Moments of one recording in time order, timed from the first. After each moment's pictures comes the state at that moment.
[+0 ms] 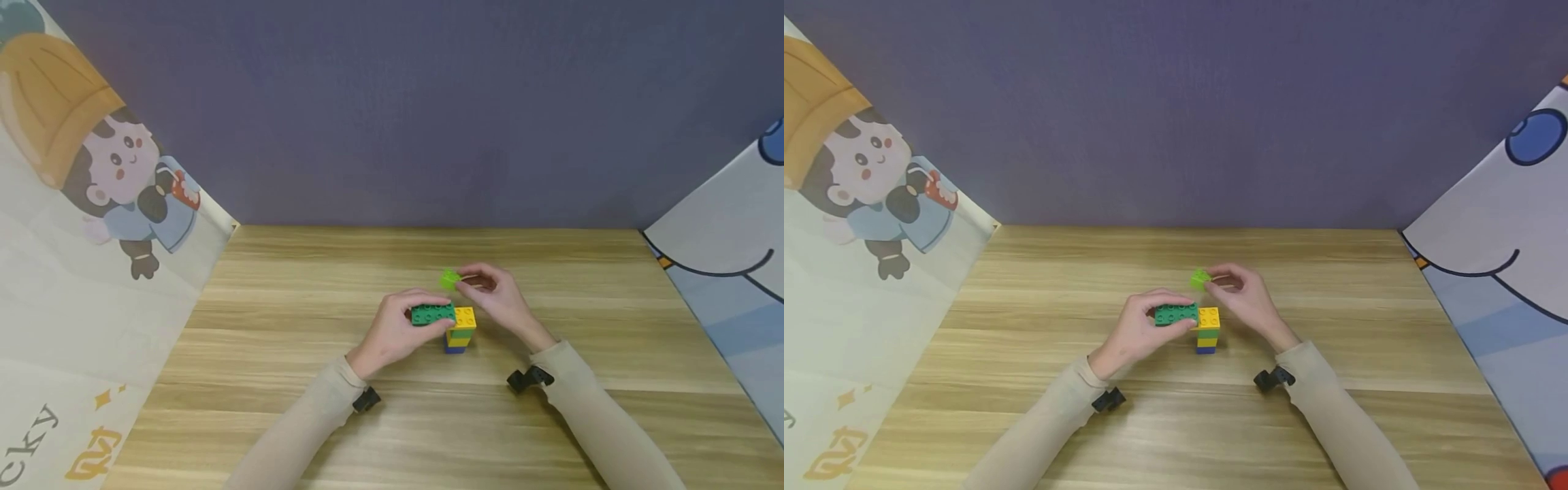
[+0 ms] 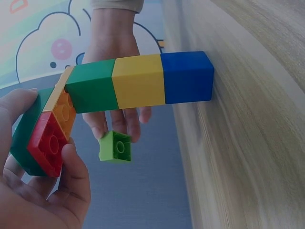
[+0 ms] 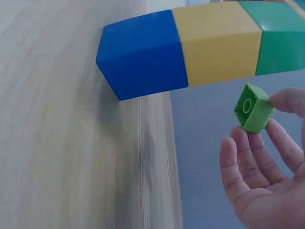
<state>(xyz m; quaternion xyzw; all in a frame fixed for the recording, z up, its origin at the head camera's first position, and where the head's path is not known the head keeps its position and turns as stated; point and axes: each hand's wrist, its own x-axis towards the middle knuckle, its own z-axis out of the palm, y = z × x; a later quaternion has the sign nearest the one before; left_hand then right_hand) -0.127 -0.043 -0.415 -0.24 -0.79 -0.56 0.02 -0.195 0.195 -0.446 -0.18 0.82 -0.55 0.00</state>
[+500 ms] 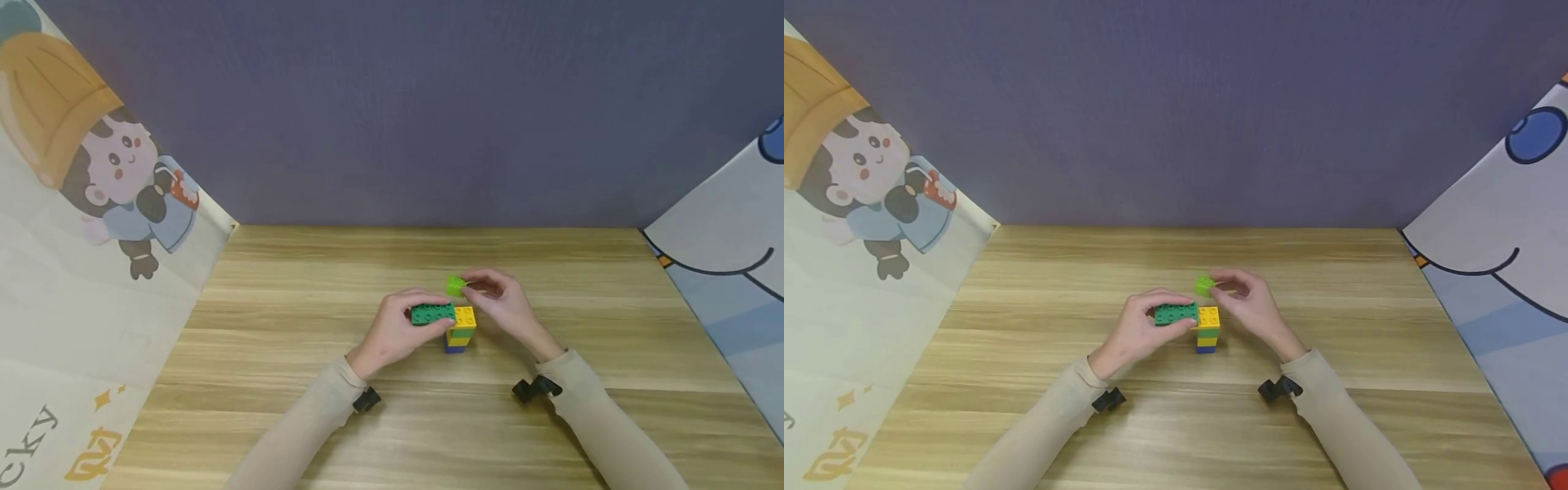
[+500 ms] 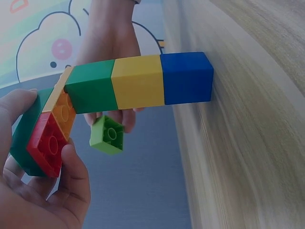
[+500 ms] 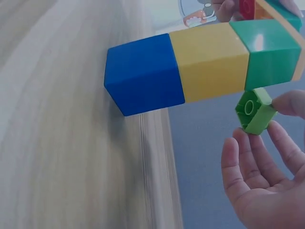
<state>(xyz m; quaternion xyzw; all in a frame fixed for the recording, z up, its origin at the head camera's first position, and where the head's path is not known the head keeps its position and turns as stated) -0.126 -0.043 -0.416 -0.23 -0.78 -0.57 0.01 -0.179 0.202 -0.444 -0.17 0.80 -0.58 0.00</state>
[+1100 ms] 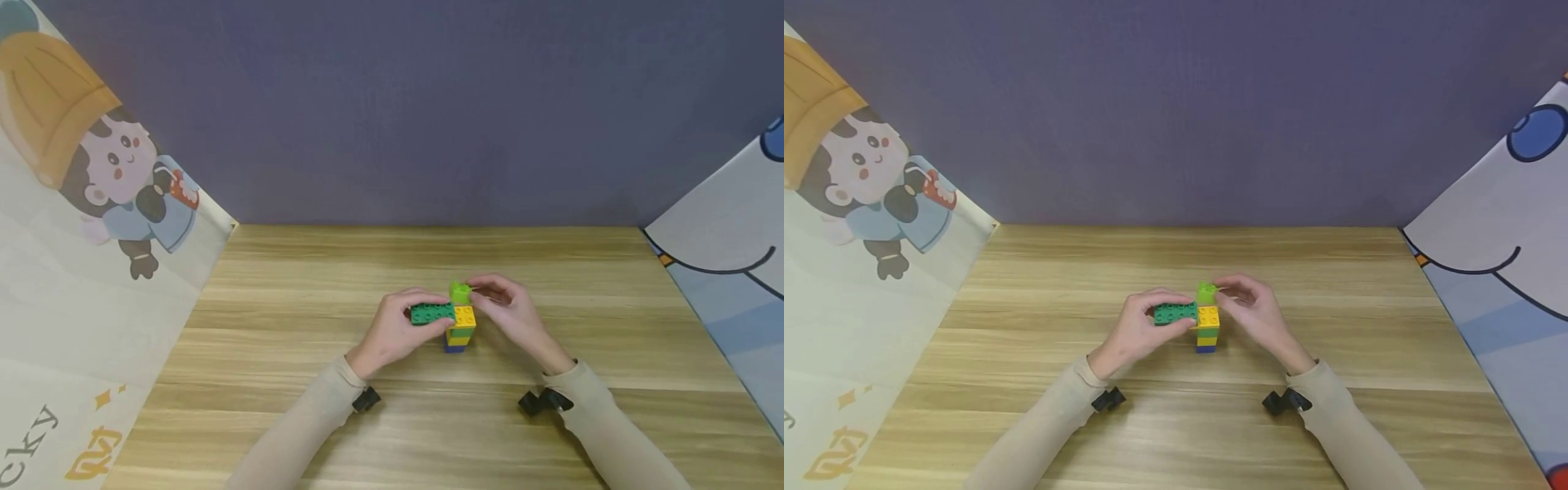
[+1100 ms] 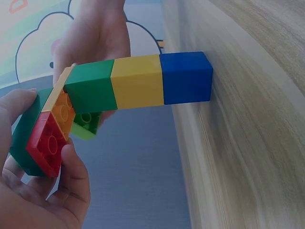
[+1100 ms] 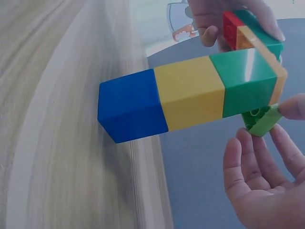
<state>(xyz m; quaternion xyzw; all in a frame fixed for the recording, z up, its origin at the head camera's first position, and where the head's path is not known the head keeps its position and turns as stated) -0.126 -0.044 -0.415 -0.23 -0.78 -0.59 0.00 -0.158 0.205 -0.435 -0.17 0.79 -0.60 0.00</state>
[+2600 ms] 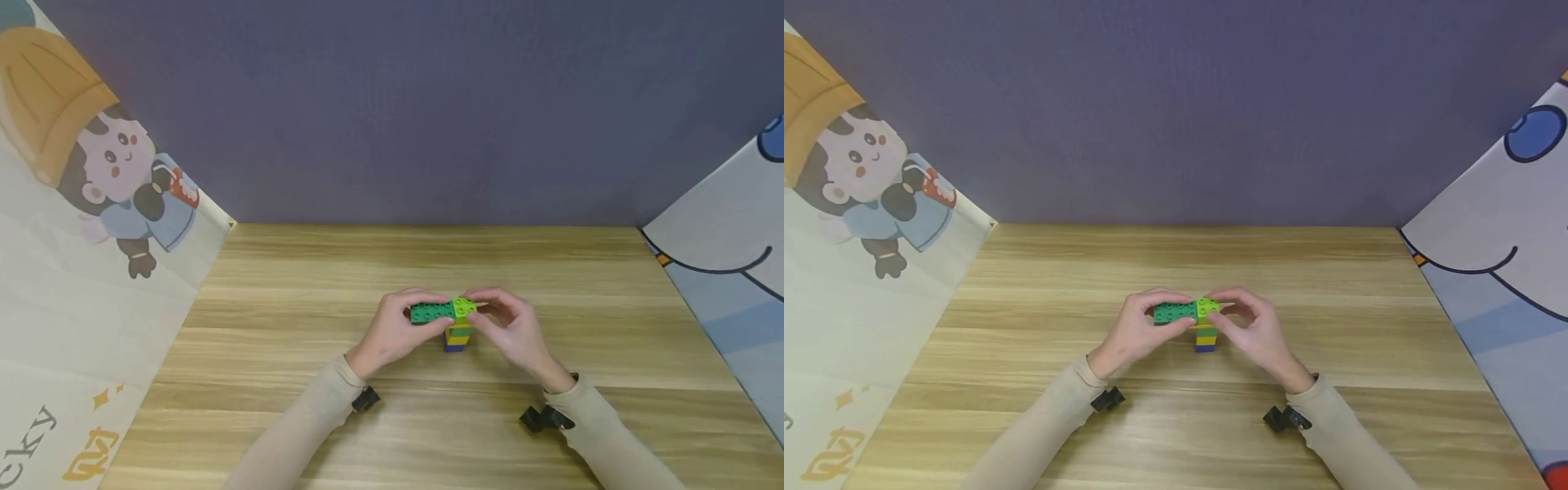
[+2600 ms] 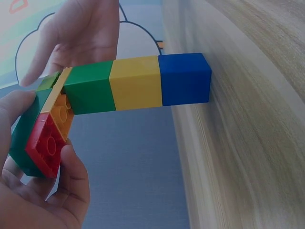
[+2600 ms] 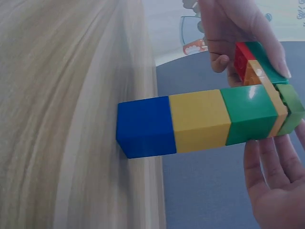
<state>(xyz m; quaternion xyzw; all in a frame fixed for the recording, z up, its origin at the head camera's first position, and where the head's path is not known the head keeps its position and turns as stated) -0.126 -0.046 -0.416 -0.23 -0.77 -0.60 -0.01 -0.131 0.196 -0.438 -0.29 0.69 -0.66 -0.09</state>
